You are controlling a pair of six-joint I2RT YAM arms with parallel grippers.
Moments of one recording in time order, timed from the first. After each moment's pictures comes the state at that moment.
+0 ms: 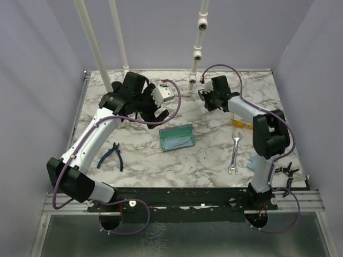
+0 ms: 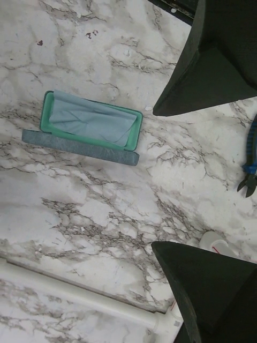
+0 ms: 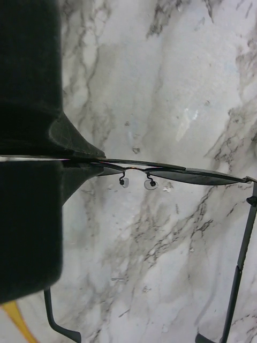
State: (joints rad) left arm -0.46 1.43 1.45 -0.85 0.41 0.59; right arm 0.33 2.01 1.43 -0.24 -0.10 -0.17
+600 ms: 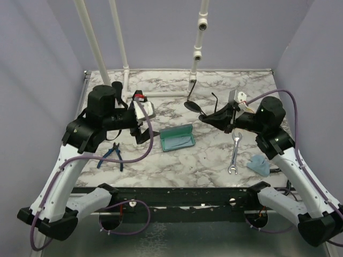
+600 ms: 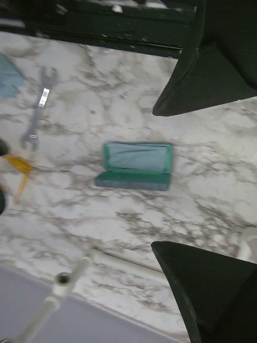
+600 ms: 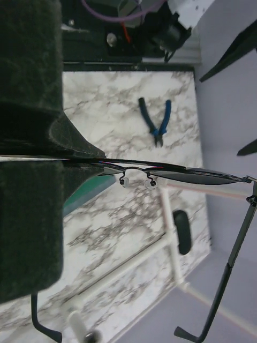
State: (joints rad) left arm -0.46 1.10 1.45 -0.94 0.65 0.67; right arm 0.37 0.98 0.99 -0.14 -0.86 -0.20
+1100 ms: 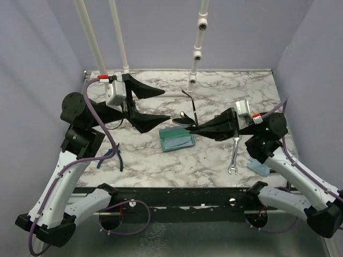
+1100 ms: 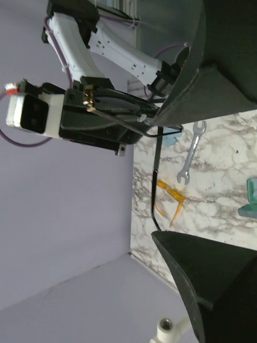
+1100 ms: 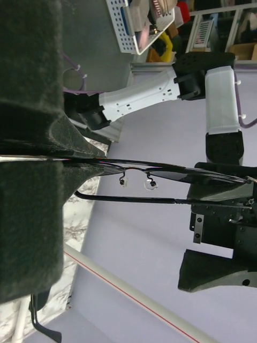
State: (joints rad) left arm -0.46 0.94 1.29 0.04 0.91 -0.16; right arm 0.64 0.95 0.90 0.63 -1.02 0.21
